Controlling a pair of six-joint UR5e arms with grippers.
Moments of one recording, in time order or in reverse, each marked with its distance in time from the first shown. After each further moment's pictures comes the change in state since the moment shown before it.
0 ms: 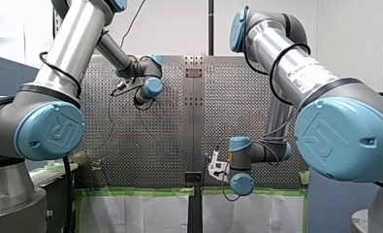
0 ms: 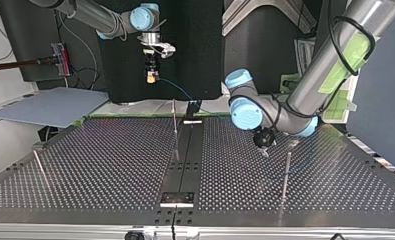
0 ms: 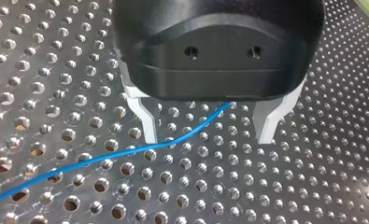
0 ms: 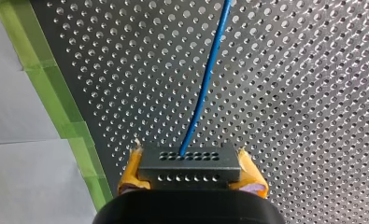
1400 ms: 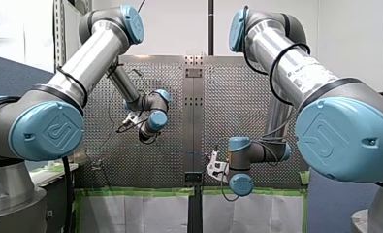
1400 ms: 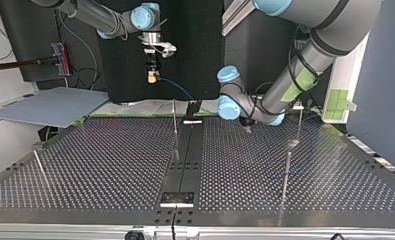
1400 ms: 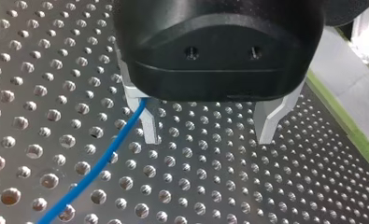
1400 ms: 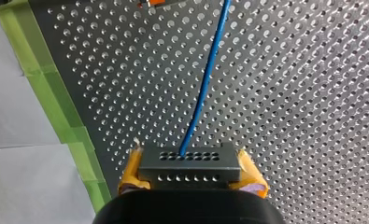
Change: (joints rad) left arm -0.031 -0.277 0.006 0.024 0.025 -0.175; right arm 0.008 0.000 0.001 -0.009 0.000 0.000
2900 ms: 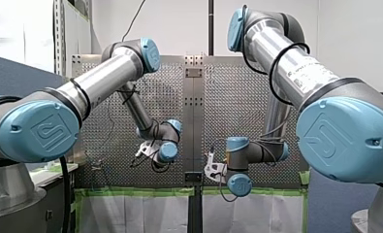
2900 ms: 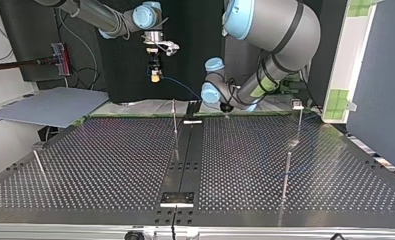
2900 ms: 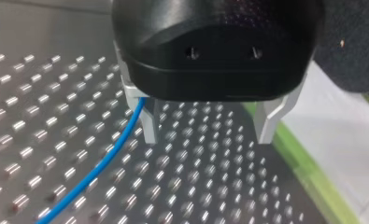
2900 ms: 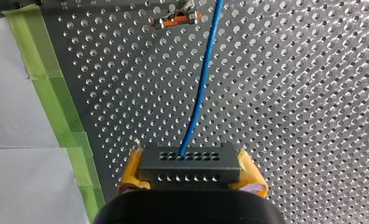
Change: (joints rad) left arm -0.096 -0.277 0.076 0.142 0.059 -0.145; right arm 0.019 0.000 -0.001 0.002 -0.010 -0.065
